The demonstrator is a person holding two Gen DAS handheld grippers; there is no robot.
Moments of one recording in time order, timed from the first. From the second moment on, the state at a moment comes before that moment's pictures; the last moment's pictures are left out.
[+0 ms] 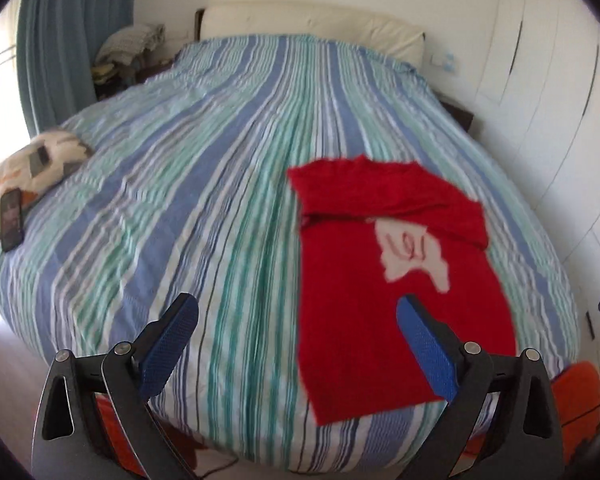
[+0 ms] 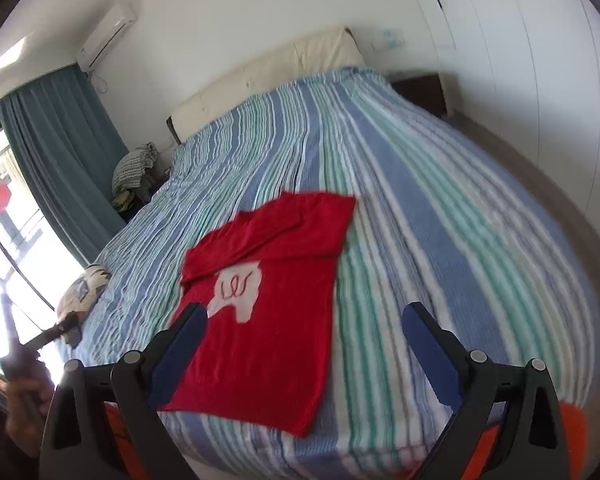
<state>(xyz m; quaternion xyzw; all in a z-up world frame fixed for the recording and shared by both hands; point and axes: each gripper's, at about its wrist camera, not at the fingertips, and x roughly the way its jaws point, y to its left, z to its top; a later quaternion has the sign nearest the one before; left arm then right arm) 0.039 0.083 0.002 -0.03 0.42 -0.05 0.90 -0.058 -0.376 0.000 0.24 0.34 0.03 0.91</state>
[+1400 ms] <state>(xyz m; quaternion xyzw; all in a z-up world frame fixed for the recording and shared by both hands) 0.189 0.068 -0.035 -0.23 0.44 -0.14 0.86 0.120 -0.376 -0.068 0.36 0.37 0.07 0.85</state>
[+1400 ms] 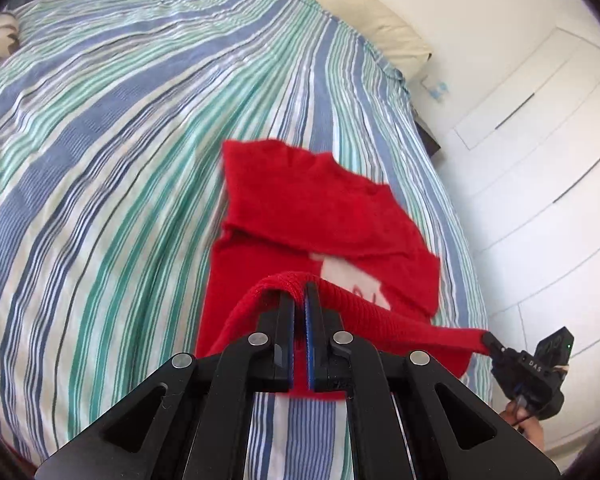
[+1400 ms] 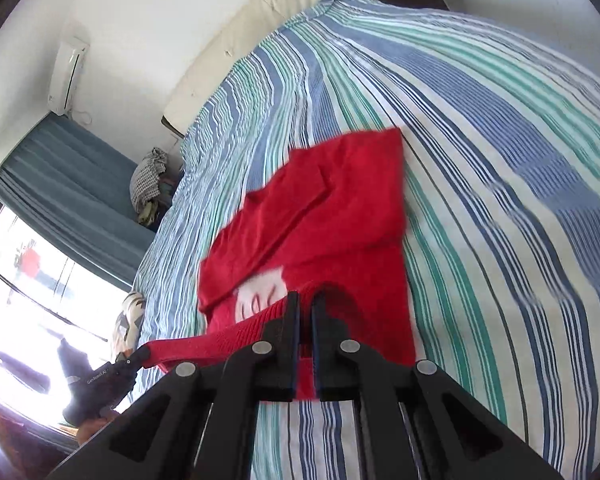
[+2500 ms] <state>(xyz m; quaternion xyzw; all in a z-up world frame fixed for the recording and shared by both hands) 0.233 0.017 -0.104 -0.01 0.48 -0.09 0.87 0.182 -0.351 -0.134 0.14 0.45 0.05 0.88</state>
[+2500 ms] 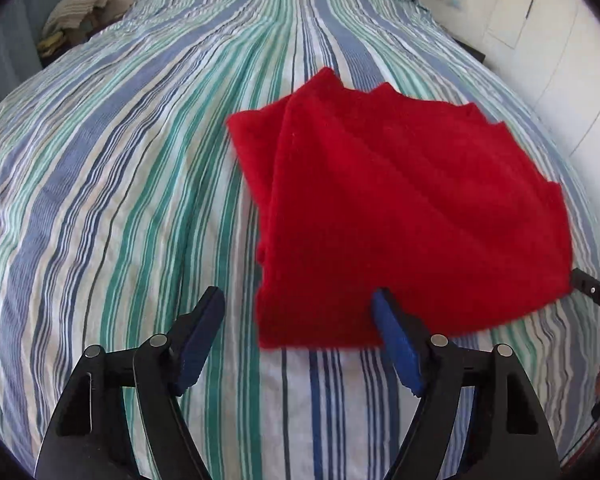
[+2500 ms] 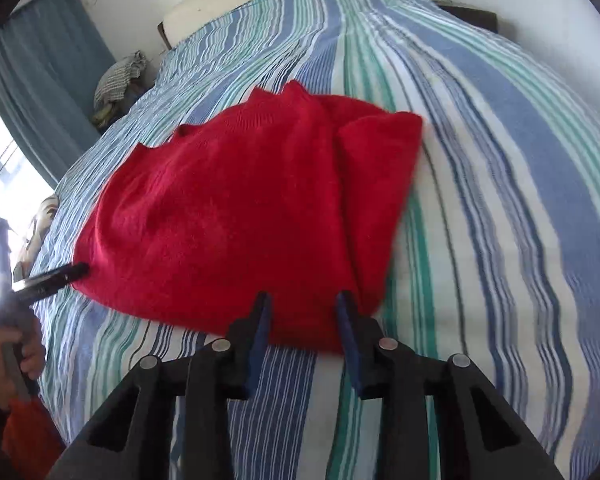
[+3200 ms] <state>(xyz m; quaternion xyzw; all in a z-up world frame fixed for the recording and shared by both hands) 0.119 -0.006 -0.139 0.05 0.50 -0.04 0.86 0.067 -0.270 -0.159 0.04 0.45 0.02 0.89</state>
